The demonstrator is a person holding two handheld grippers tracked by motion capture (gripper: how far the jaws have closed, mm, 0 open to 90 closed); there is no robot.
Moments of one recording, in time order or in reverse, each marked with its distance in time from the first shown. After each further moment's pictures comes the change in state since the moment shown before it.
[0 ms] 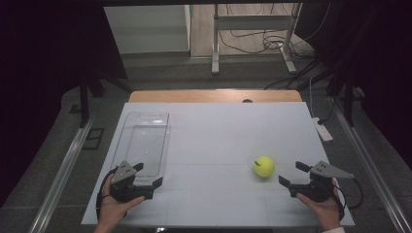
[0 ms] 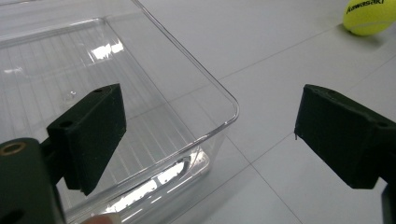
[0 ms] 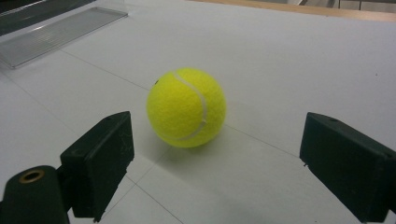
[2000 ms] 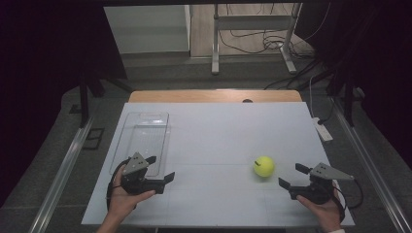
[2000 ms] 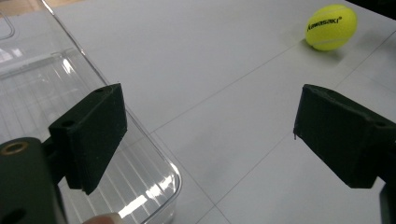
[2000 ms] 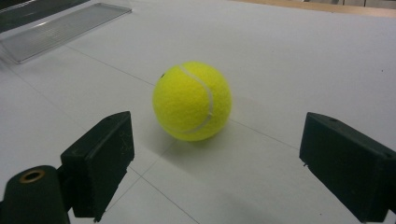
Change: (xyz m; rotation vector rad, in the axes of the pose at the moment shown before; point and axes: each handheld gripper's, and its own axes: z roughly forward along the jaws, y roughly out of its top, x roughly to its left) left arm -0.021 0.036 0.012 0.000 -0.084 0.060; right arm 0.003 -0.003 -0.002 0.010 0.007 -0.007
